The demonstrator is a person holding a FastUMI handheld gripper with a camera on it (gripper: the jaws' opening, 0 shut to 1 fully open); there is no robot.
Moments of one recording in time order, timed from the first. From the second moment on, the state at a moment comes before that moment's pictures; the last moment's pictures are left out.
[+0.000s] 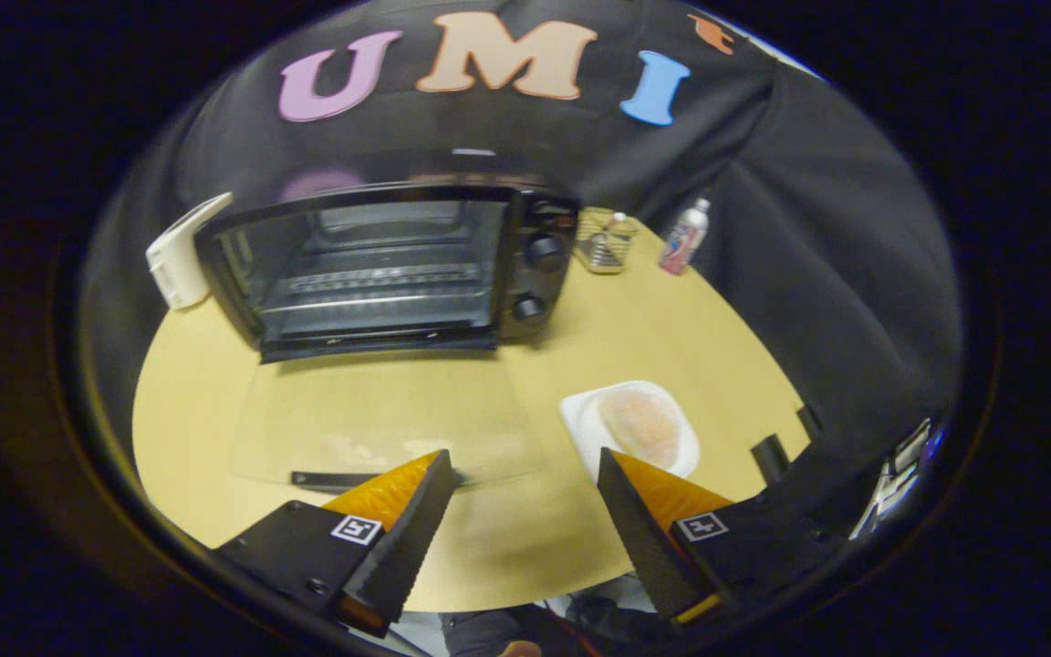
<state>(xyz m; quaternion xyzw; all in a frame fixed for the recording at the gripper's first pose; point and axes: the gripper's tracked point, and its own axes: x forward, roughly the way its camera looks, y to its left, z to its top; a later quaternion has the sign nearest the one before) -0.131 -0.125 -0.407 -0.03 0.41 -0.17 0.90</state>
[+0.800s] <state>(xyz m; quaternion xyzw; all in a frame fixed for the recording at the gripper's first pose) -0.110 -0.248 -0.513 -0.01 0.50 -0.21 0.84</state>
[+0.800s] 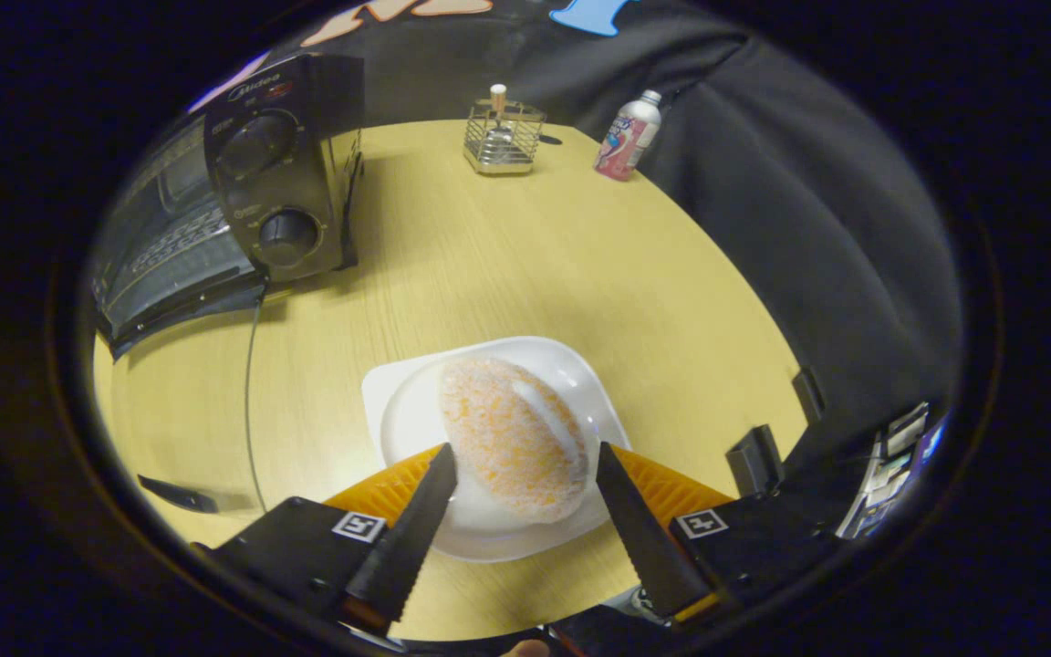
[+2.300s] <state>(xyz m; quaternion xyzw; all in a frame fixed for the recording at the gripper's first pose) -0.034 -0.058 -0.419 0.35 0.34 -0.17 0.86</state>
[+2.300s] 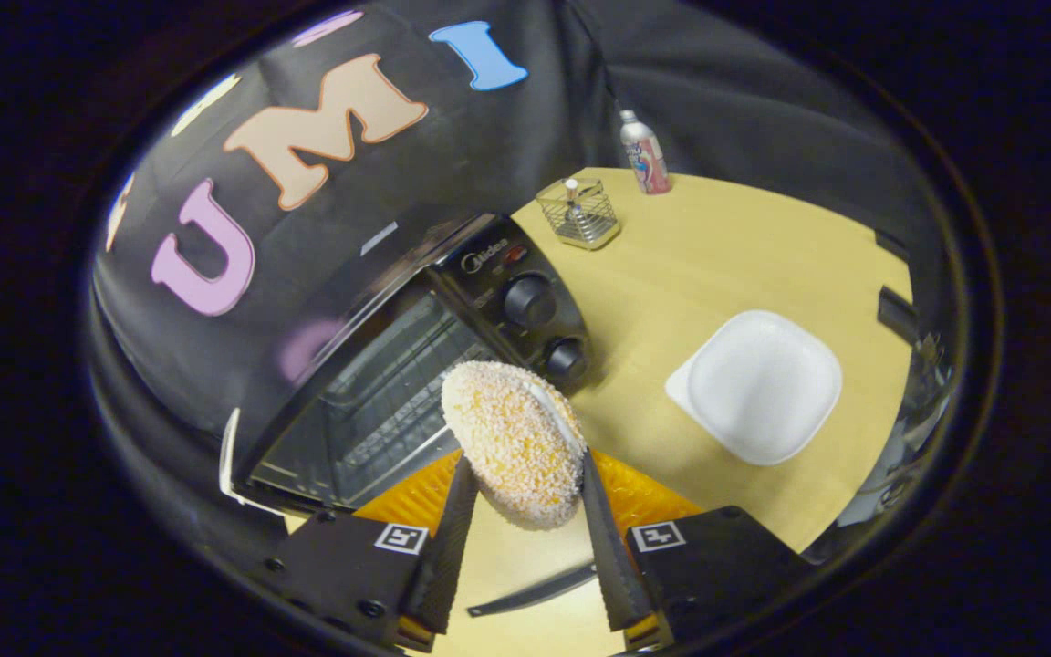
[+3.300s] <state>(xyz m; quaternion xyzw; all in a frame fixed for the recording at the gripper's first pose) 0.056 0.015 -0.433 0.47 0.30 -0.09 0.83</state>
